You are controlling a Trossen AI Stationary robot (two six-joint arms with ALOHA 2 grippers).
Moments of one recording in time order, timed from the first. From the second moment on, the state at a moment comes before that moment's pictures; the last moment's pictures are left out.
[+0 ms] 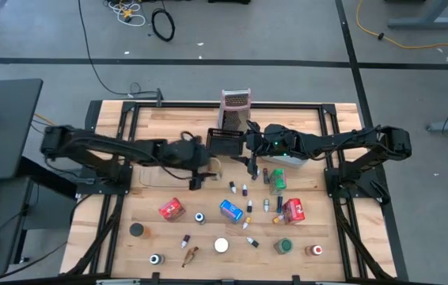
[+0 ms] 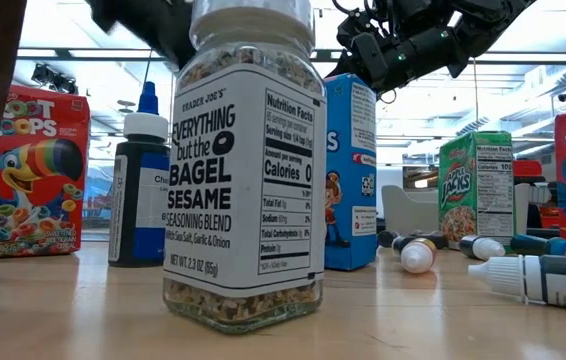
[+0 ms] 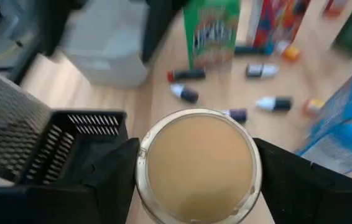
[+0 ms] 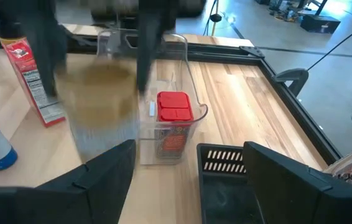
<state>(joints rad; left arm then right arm) -0.02 1.32 0.86 -0.07 -0.12 0.06 -0.16 1.46 0.81 0.27 -0.04 -0.14</state>
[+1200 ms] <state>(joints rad) -0.03 0.81 0.42 -0.51 -0.59 -0.50 -0.16 1.46 0.81 0.27 -0.04 -0.14</state>
